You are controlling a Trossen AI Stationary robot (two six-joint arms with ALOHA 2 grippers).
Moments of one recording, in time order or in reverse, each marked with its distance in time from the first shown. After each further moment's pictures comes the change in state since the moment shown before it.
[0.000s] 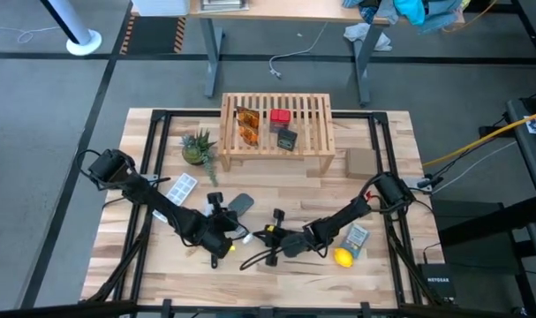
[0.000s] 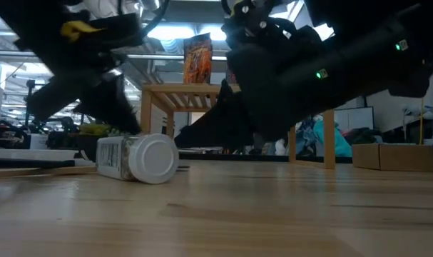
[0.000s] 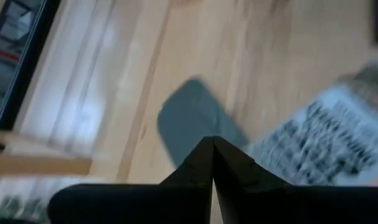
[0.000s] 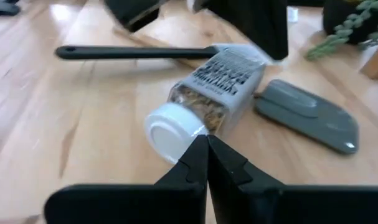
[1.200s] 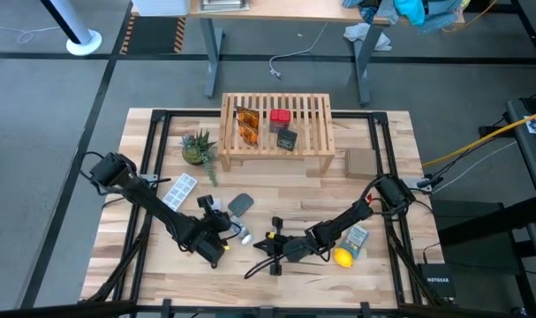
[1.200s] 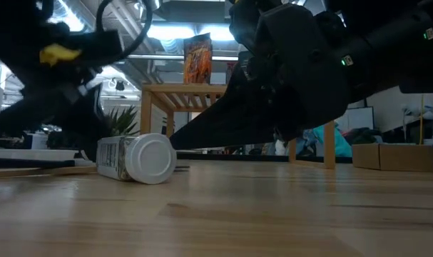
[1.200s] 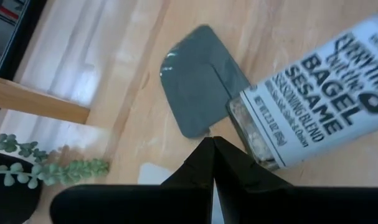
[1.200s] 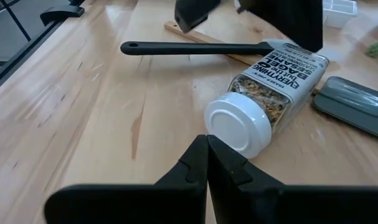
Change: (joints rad) left arm -0.060 0.034 -0.007 -0.156 -0.001 -0.283; right arm 0.031 -0.001 -0.001 0.018 -0.116 0.019
